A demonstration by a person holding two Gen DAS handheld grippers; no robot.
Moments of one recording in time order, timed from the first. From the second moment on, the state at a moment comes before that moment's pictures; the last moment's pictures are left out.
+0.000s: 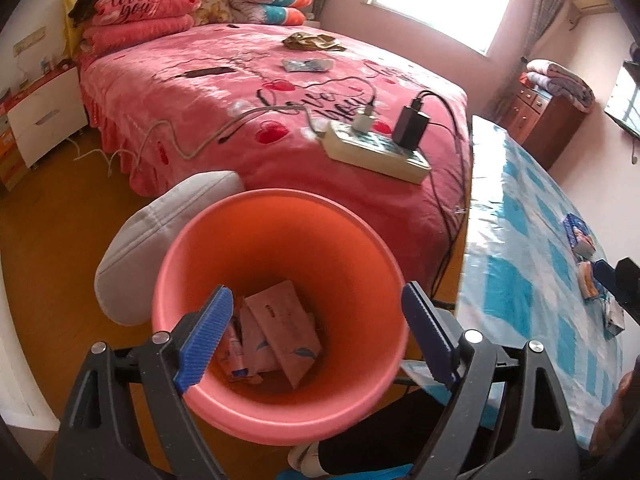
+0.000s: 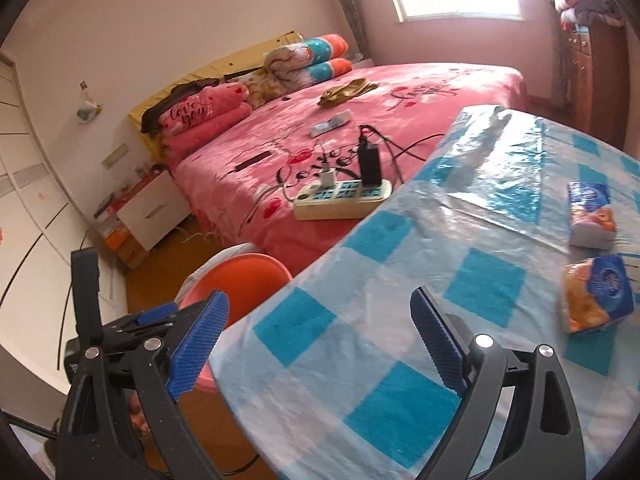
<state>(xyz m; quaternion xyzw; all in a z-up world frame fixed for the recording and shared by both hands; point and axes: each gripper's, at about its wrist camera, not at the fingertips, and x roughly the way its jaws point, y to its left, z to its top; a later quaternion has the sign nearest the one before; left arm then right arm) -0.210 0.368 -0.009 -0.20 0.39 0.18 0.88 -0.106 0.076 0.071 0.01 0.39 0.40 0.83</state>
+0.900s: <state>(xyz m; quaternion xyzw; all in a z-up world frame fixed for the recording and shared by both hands) -0.176 0.272 0.033 -0.13 0.39 0.10 0.91 -0.108 -0.011 0.074 0.03 0.34 0.32 0.88</state>
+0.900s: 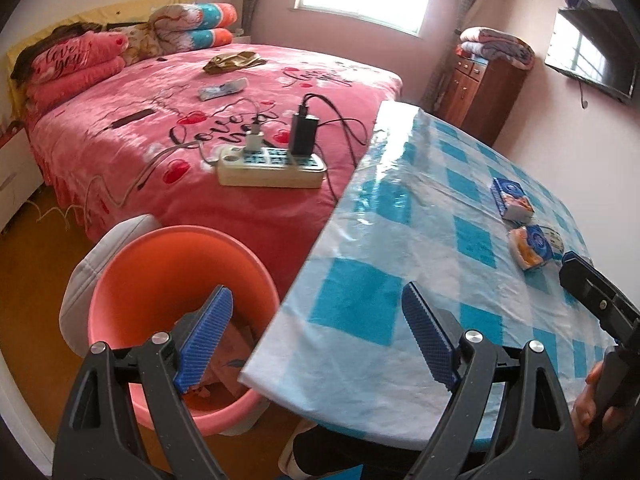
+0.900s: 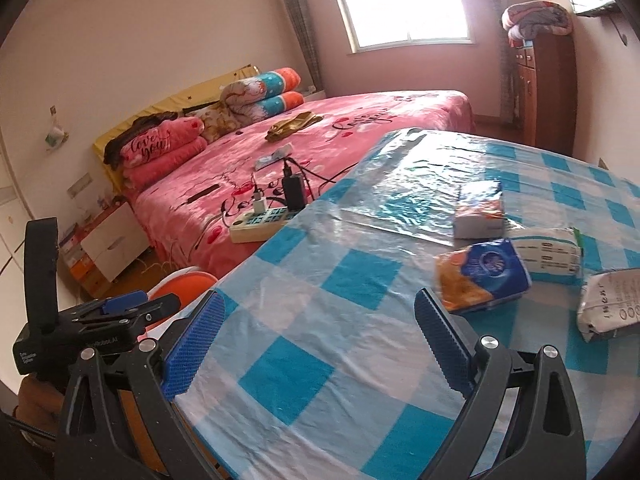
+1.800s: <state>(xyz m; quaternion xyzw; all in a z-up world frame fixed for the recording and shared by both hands) -0.126 0.157 0.051 -0.04 0.40 0.02 0.91 -0.084 -0.128 0.065 0.12 0.35 0.25 0.90</state>
